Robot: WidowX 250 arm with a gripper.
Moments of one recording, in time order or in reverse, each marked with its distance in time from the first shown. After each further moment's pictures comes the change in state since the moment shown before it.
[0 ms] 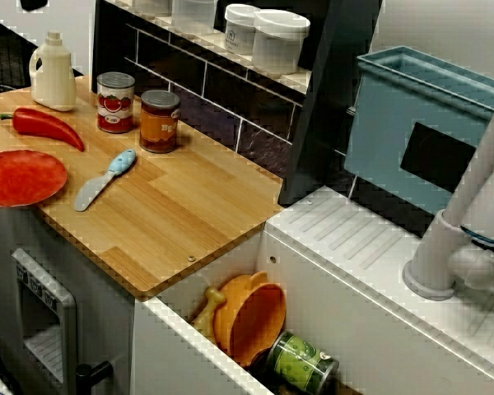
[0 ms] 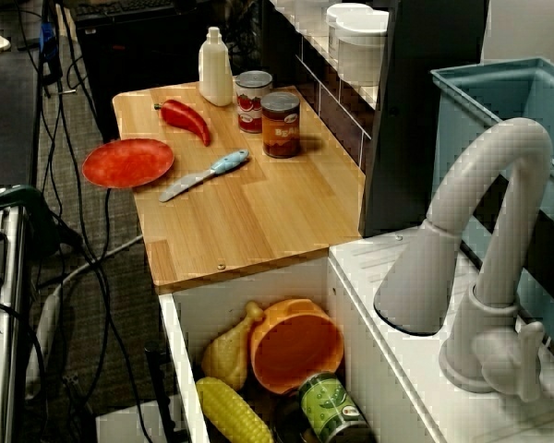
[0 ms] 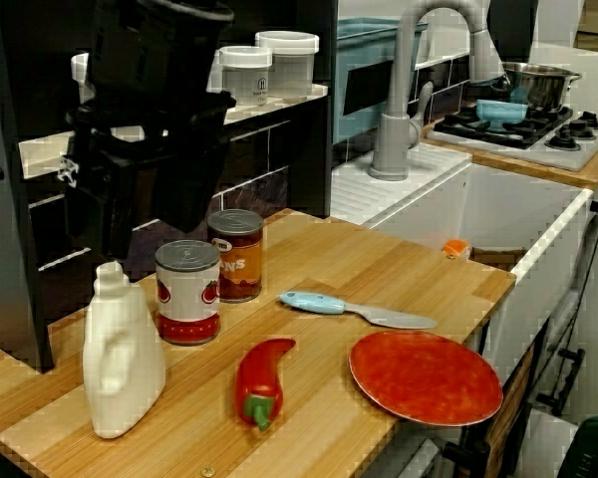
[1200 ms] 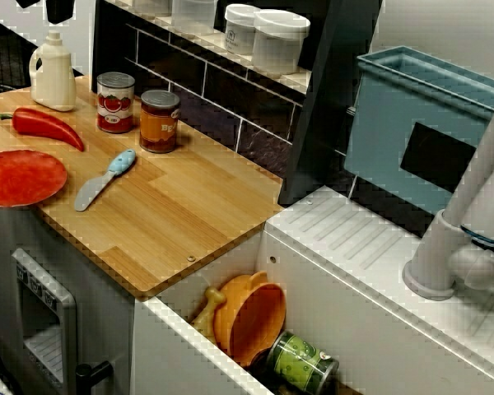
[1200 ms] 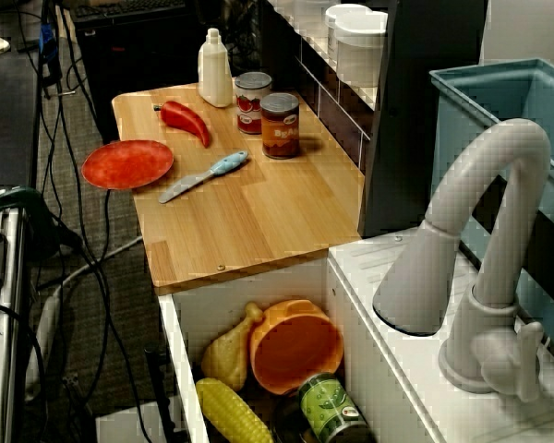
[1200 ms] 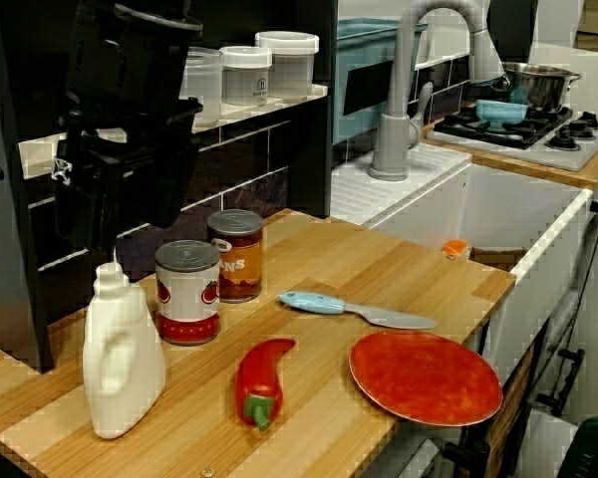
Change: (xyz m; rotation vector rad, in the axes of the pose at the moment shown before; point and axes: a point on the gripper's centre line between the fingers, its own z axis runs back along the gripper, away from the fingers) arm 0.022 -0.013 -0.013 0.044 0.052 0.099
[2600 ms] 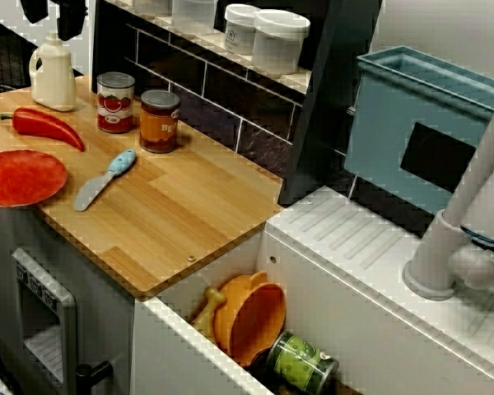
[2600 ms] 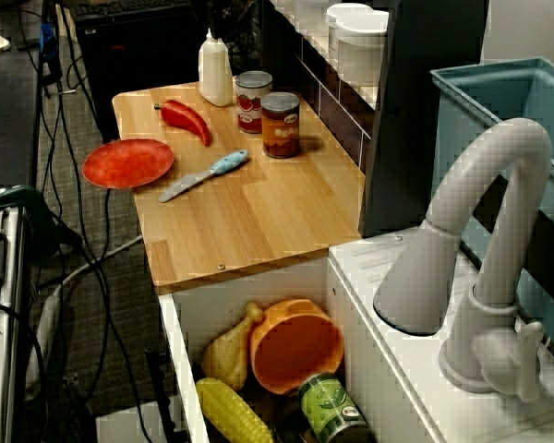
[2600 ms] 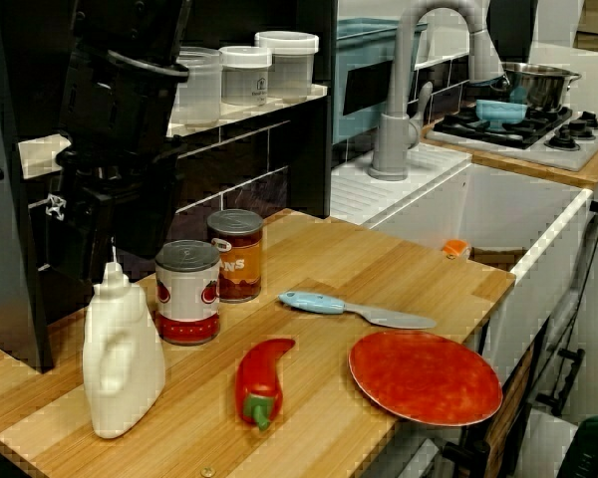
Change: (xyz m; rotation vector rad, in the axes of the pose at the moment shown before) arm 0.007 -0.005 -0.024 0.051 -0.006 0.031
